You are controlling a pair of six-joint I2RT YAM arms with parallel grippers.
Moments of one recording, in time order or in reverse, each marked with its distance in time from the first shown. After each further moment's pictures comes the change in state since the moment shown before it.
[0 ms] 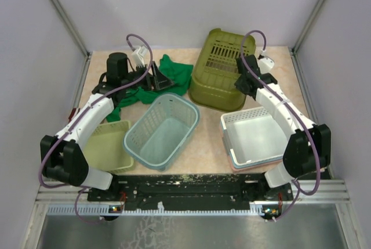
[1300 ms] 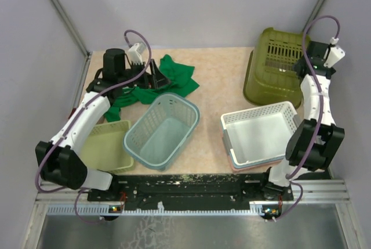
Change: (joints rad) left arm -0.006 -0.023 0.079 -0.161 -0.065 0.100; right arm -0.624 0.092 0.161 0.094 -0.029 -0.328
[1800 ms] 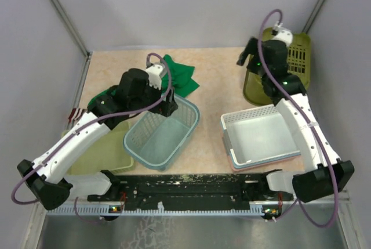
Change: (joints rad) left arm -0.365 -0.203 0.049 -0.367 -0.584 0.138; right arm 0.505 -0.333 -0.037 0.060 -0.112 -0.076
